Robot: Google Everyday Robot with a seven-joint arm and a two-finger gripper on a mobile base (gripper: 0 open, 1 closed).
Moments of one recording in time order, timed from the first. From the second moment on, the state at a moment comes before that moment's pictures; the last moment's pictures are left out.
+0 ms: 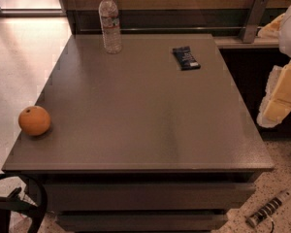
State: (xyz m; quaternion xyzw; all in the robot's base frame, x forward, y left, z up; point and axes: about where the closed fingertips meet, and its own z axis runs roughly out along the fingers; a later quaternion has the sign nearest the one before) arm 0.438 -0.214 0.988 -0.60 0.78 -0.05 0.18
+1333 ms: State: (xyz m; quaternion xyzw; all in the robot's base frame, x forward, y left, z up) arm 0.506 -0.232 1.020 -0.53 0.80 -0.07 0.28
